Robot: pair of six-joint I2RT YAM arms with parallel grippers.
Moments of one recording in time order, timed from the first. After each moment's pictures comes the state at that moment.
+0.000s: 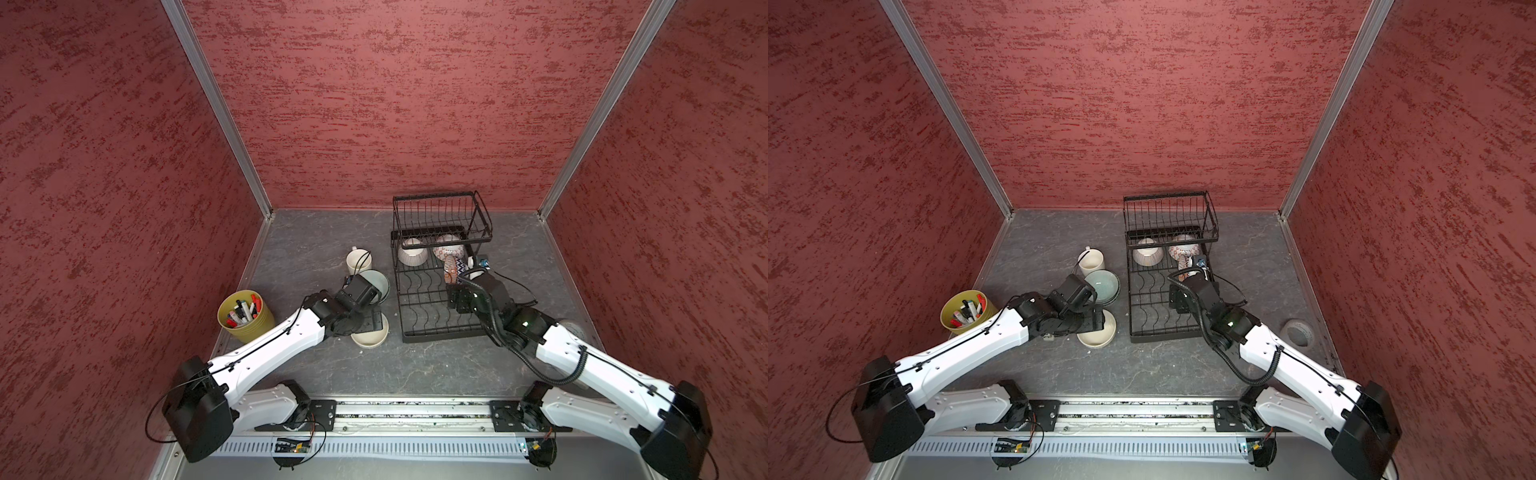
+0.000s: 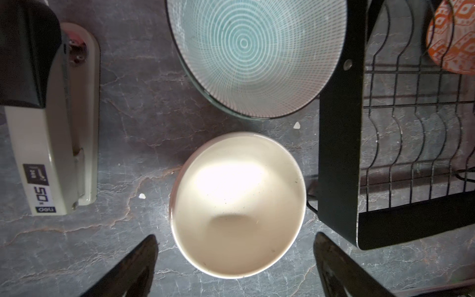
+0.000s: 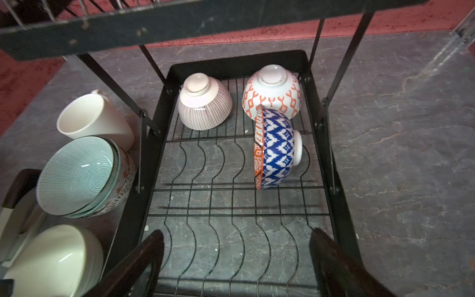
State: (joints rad) left arm -0.73 1.20 0.88 -0.86 -0.11 -0.81; right arm 0.74 1.02 0.77 -0.37 0.39 0.49
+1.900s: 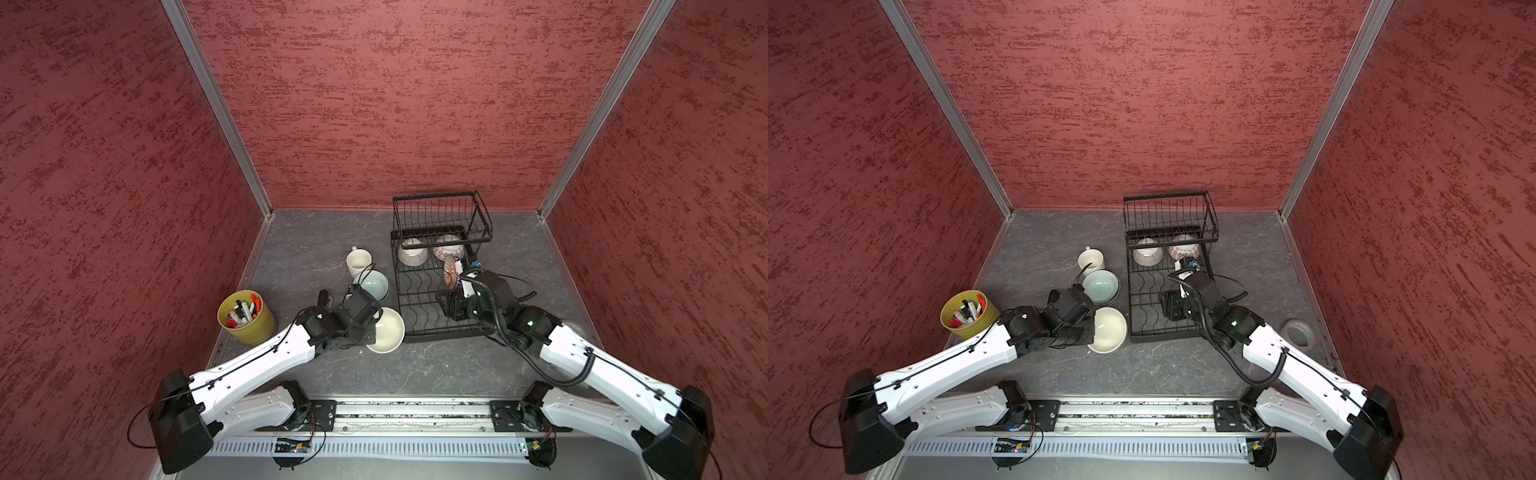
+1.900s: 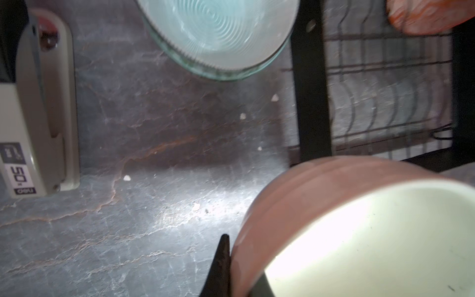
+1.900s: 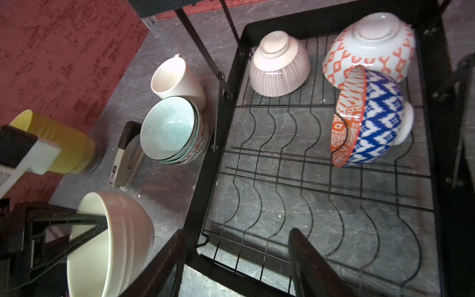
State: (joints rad) left arm -0.86 1.08 0.87 -0.86 -0.14 -0.85; right arm 0.74 1.02 0.82 -0.41 0.02 0.52
